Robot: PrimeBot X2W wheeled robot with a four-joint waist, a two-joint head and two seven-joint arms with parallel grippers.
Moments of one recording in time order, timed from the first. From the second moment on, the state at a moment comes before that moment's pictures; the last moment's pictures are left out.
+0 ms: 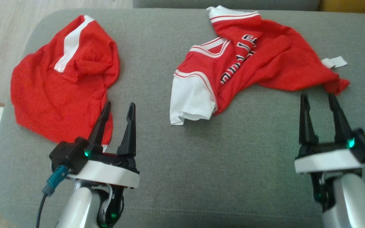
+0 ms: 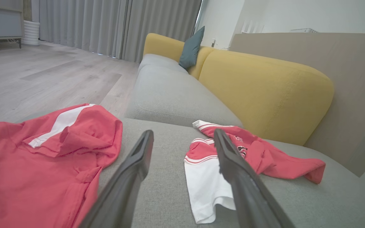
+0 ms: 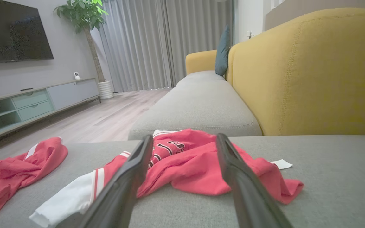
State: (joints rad) left arm -0.11 0.04 -0.26 0.07 -0.31 -0.04 -0.26; right arm -0.10 -0.05 -0.01 0.14 0.14 0.12 -0.25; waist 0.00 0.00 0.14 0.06
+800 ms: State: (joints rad) left arm -0.19 0.04 -0.31 0.08 -0.38 -0.04 -0.26; right arm -0.79 -0.06 -0.45 0.70 -0.22 0.12 0.13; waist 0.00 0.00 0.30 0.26
